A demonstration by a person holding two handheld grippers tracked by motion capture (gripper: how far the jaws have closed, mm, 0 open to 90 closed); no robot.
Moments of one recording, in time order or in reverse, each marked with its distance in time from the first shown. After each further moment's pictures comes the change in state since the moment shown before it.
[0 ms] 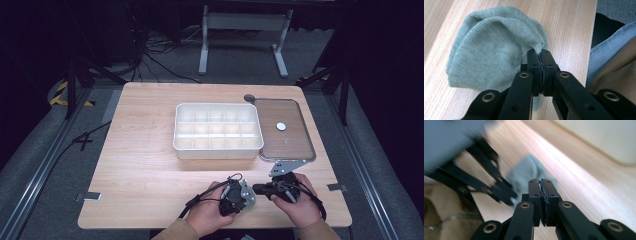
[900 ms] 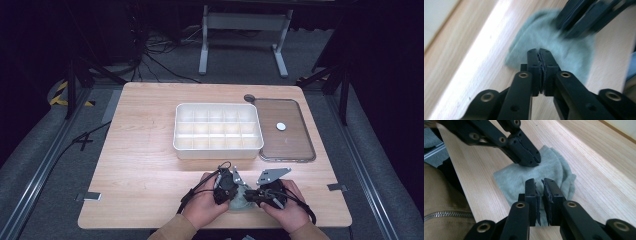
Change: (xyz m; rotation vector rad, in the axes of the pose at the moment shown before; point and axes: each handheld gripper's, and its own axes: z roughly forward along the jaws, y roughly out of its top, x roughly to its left) left arm 0.028 -0.008 -0.006 0.012 0.121 -0.126; right arm 0.007 -0.014 0.036 0.074 -0.002 -0.062
